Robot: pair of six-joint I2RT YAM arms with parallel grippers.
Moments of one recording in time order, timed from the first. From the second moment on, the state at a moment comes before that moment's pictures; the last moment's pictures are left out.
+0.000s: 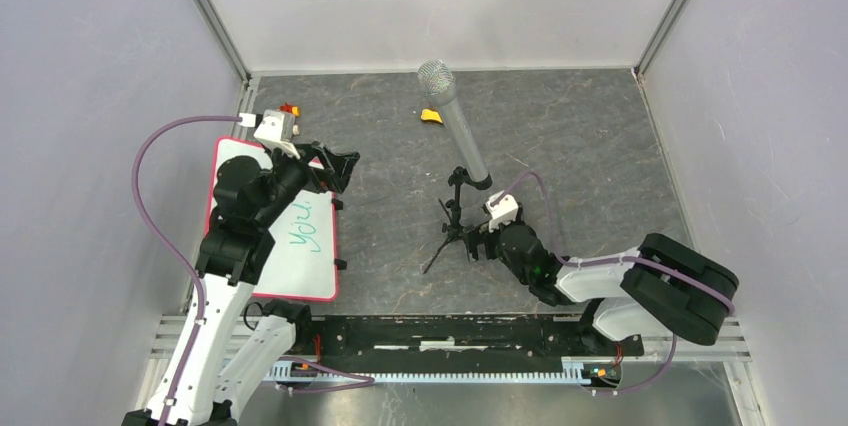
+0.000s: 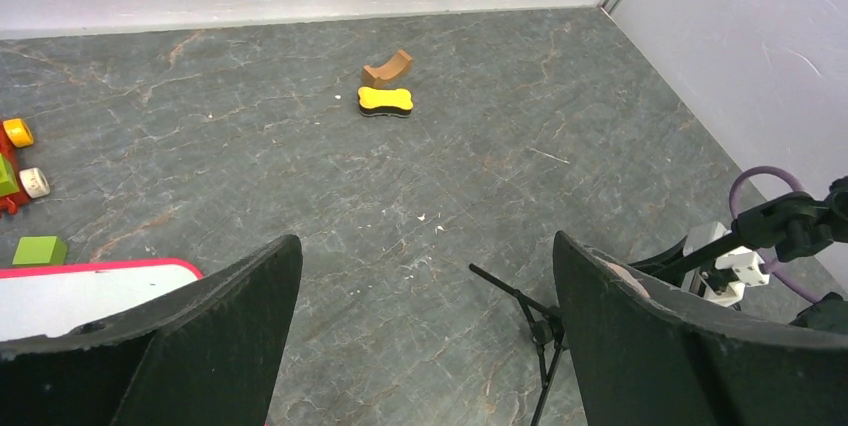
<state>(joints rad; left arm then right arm) -0.22 0.69 0.88 -0.30 0.24 -0.24 0.93 1.35 0.21 0.72 0.40 0.20</state>
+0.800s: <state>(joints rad) -0.25 0.66 0.88 -0.30 0.24 -0.24 0.91 1.72 0.46 0.90 0.58 0.15</state>
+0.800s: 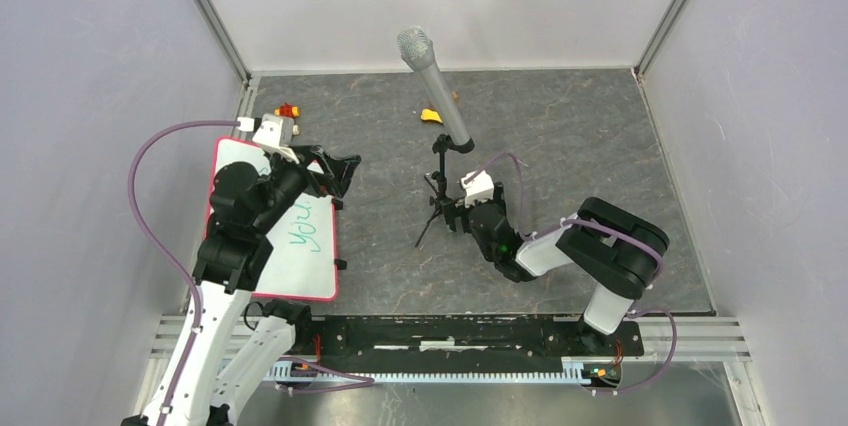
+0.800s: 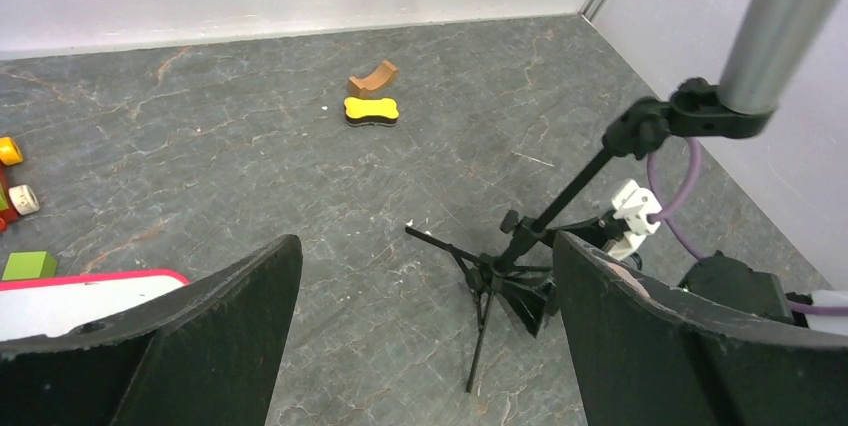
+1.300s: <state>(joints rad) -0.28 0.62 0.88 -0.30 0.21 -0.24 0.79 1.89 0.74 0.78 0.53 0.16</state>
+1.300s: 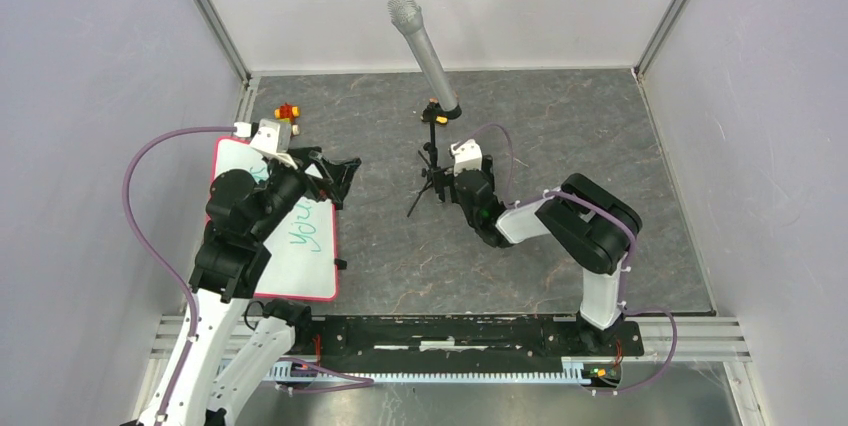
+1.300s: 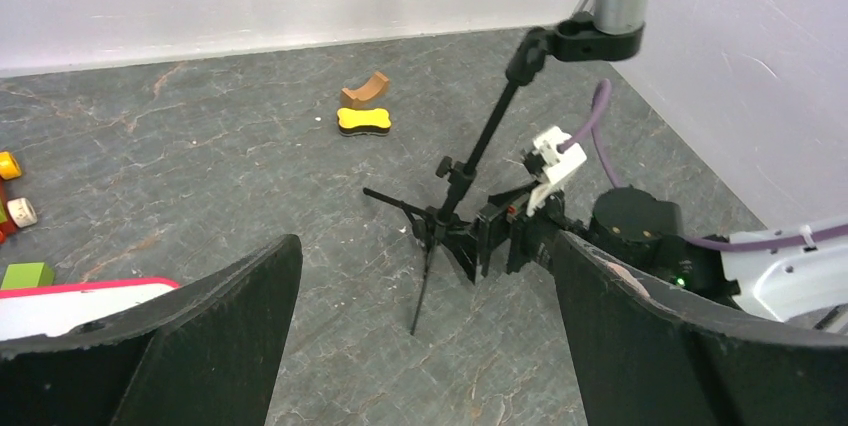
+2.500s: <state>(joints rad) -0.31 0.67 0.88 -0.30 0.18 -0.24 0.75 1.65 0.71 0.42 0.13 0.09</state>
